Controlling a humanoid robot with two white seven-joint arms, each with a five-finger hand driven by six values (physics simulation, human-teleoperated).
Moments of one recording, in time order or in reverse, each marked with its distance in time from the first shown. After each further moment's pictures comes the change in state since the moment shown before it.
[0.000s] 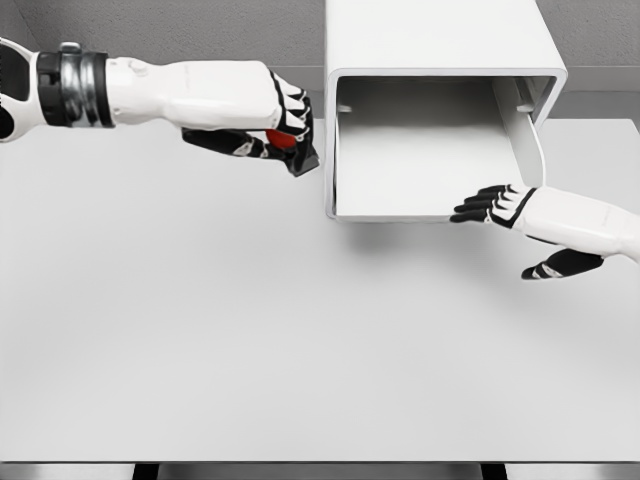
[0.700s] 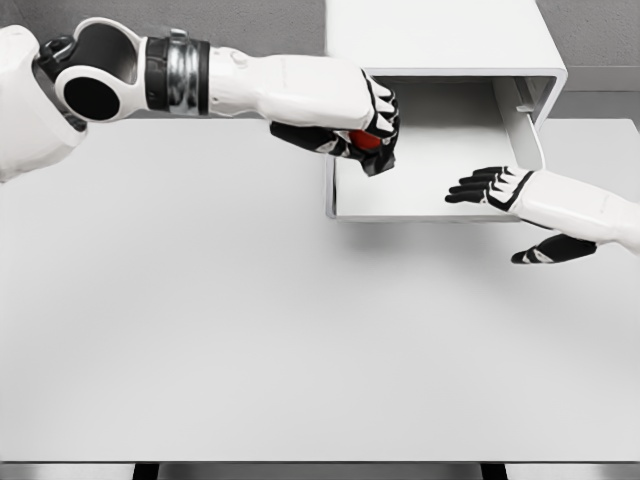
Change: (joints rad) left arm -0.058 -0.235 -0.040 0.122 -0.045 0.000 -0.001; right arm -0.002 0.048 -0.033 0.002 0.006 0.000 -0.031
